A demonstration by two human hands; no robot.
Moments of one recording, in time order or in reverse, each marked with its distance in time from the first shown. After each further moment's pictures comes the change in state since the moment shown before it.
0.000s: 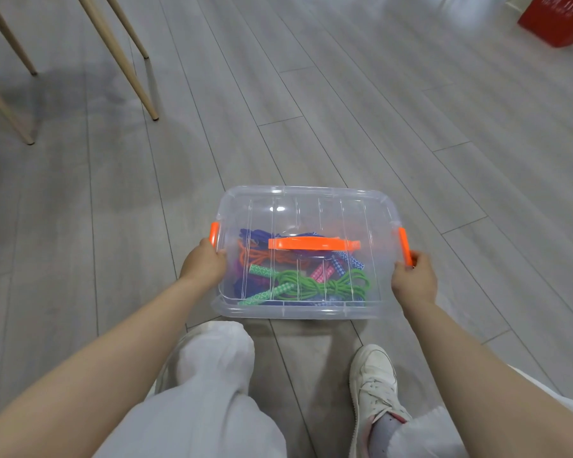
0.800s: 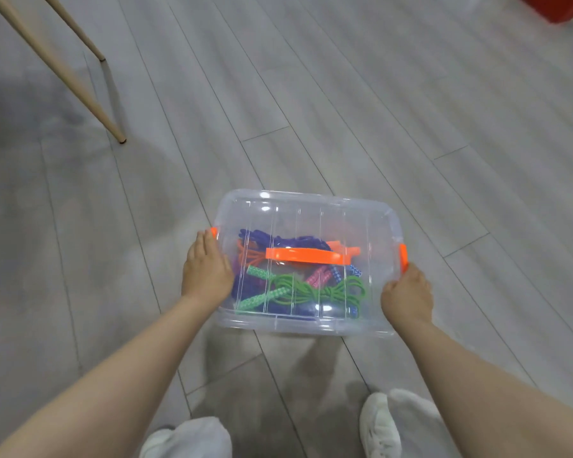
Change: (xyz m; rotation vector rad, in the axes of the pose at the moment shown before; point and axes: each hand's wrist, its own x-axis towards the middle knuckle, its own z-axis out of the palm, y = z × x) left_hand 0.121 0.063 -0.018 0.149 0.036 0.268; right_hand 0.064 -0.079 0.037 -0.472 -0.052 0.051
